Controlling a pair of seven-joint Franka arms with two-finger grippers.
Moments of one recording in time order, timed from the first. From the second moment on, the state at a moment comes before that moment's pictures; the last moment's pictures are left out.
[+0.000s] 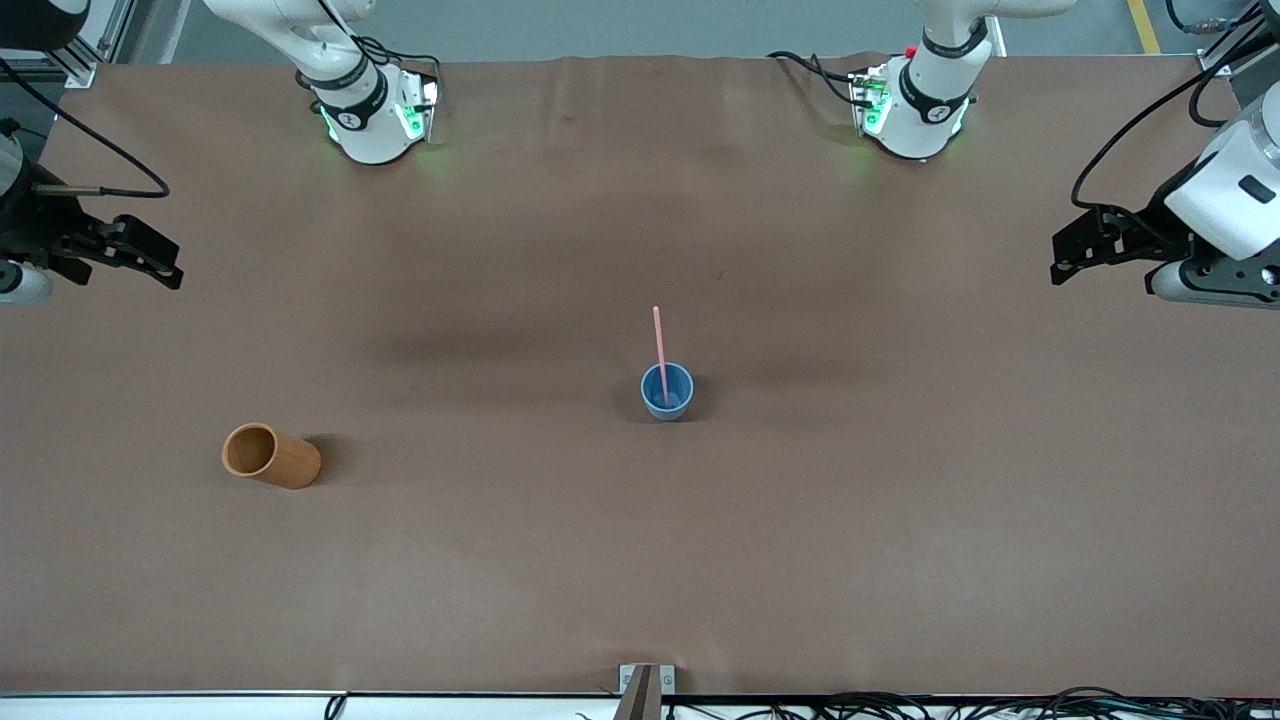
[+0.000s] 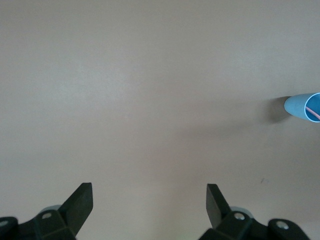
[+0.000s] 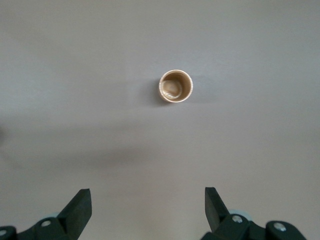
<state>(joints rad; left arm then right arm) -0.12 0.07 -0.01 -1.46 -0.02 1.54 -0.01 -0.01 0.01 0.04 -1.54 -0.02 1.56 0.09</state>
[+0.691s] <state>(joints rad) -0.12 0.07 -0.01 -1.46 -0.02 1.54 -0.01 -0.01 0.00 -0.03 -1.51 0.00 1.52 -0.03</state>
